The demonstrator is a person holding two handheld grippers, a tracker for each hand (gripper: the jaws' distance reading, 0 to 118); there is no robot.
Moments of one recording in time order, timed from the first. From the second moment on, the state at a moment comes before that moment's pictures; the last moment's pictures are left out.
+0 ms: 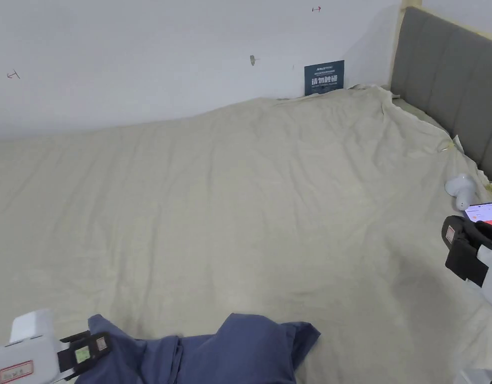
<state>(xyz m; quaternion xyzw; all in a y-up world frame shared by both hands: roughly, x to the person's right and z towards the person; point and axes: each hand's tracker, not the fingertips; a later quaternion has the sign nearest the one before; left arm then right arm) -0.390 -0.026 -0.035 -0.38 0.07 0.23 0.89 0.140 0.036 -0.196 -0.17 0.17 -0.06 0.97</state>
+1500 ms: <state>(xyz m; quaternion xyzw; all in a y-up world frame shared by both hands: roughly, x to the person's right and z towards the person) -0.227 -0.098 -0.101 -0.34 0.05 0.08 0.94 0.171 0.034 -0.185 -0.17 0.14 -0.07 0.97</state>
